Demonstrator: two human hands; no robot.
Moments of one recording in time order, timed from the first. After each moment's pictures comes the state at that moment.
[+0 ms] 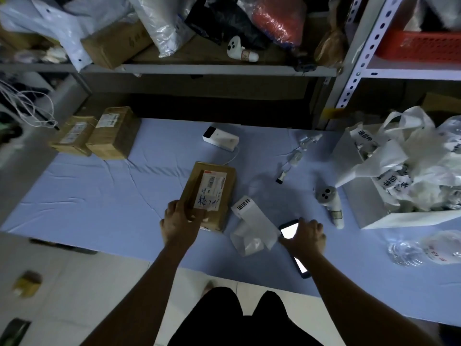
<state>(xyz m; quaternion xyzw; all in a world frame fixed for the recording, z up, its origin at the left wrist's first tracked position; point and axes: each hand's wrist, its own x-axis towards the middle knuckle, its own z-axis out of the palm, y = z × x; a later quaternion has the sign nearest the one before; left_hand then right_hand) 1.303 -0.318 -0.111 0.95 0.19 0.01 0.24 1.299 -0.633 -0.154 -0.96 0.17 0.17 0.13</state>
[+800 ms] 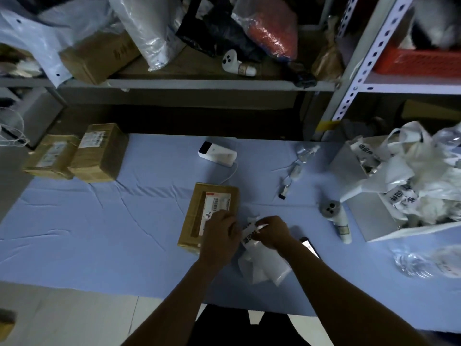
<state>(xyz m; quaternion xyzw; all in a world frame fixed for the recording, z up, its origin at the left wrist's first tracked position) 1.351 -0.364 -0.120 0.93 -0.05 0.00 0.36 1.378 -0.546 -0.138 -0.86 0.17 0.26 0.41</state>
